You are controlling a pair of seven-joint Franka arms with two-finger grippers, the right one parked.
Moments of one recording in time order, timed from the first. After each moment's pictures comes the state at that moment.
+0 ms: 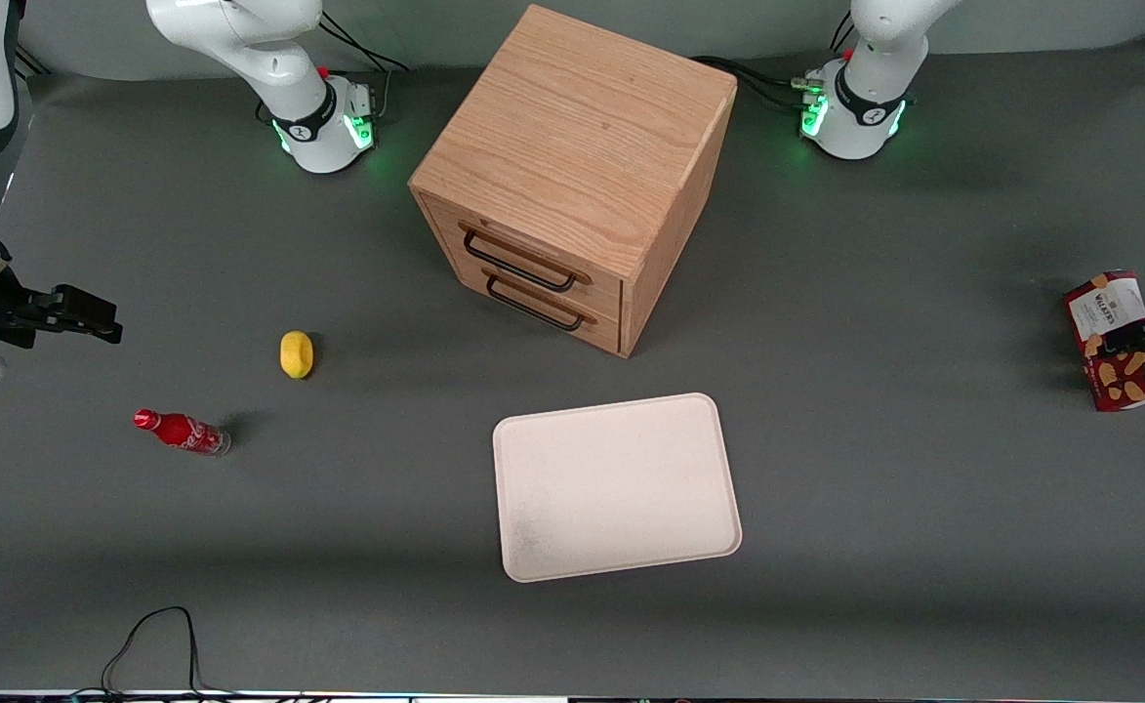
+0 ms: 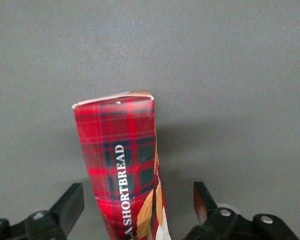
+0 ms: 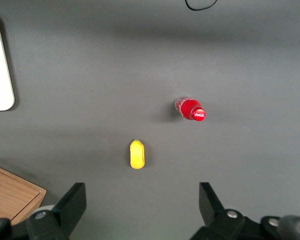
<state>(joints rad) 0.62 0.49 0.01 -1.92 -0.09 2.37 0.81</state>
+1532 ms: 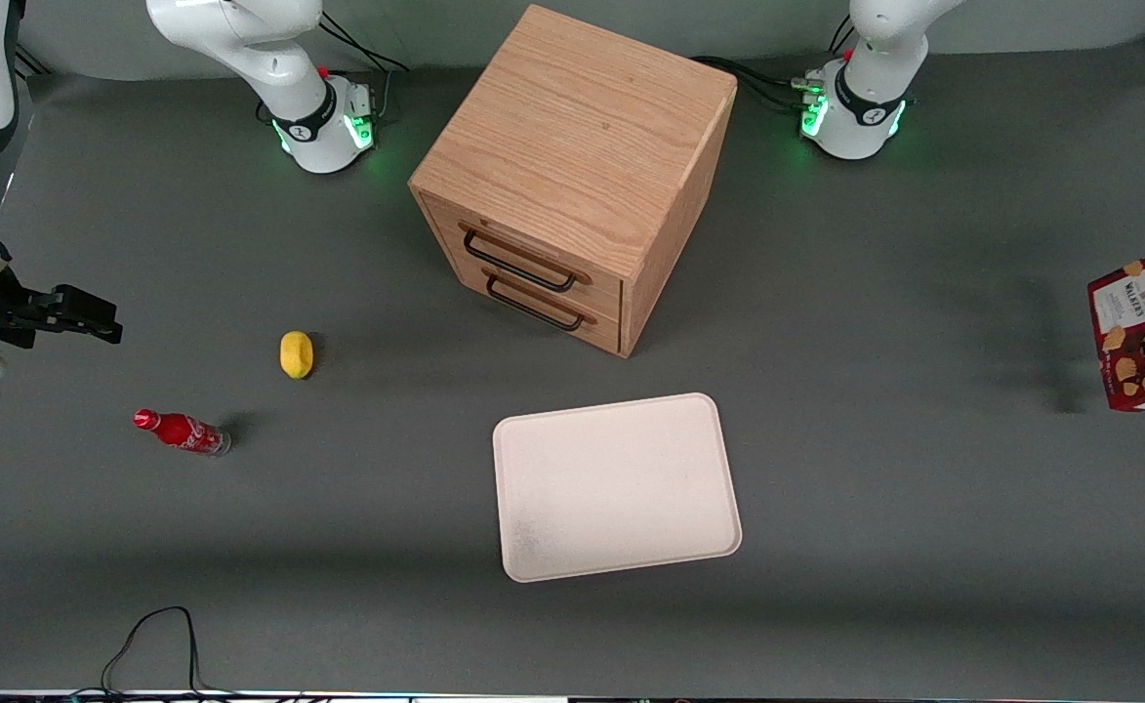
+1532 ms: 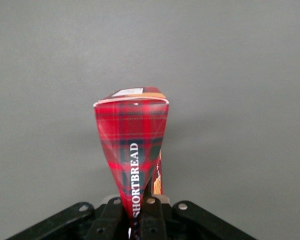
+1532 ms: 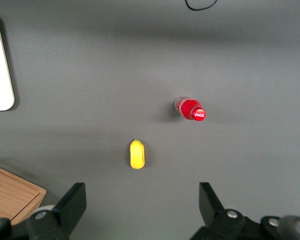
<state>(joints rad) 0.54 0.31 -0.02 -1.80 -0.05 2.01 0.73</state>
